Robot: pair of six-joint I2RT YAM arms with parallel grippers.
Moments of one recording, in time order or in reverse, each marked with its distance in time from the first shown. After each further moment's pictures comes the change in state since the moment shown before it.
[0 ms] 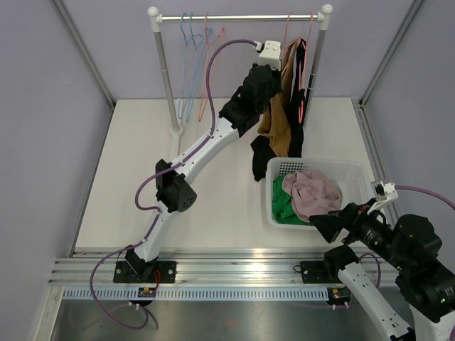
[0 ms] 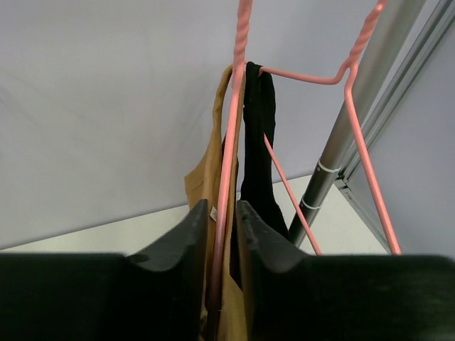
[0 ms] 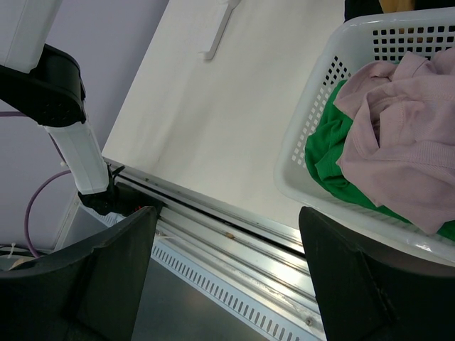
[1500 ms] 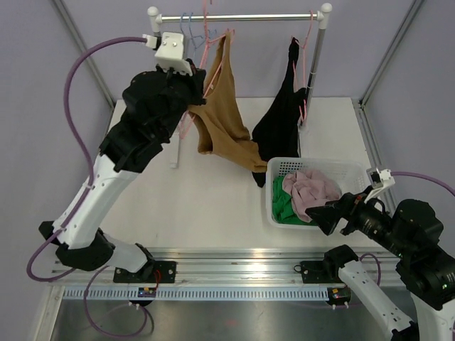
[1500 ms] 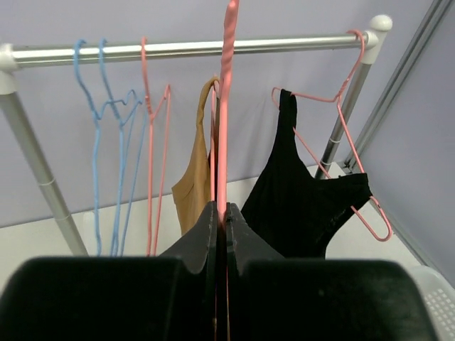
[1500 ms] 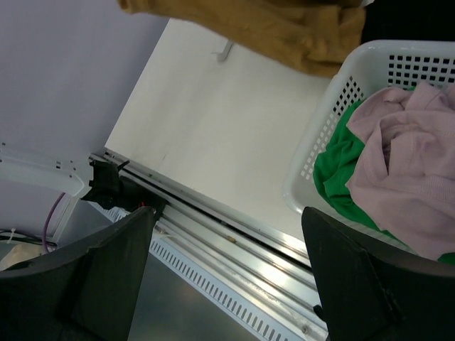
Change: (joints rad) left arm 0.015 -0.904 -0.576 -0.307 -0.008 0.032; right arm 0.000 0.113 0.084 0.020 -0.050 -0.055
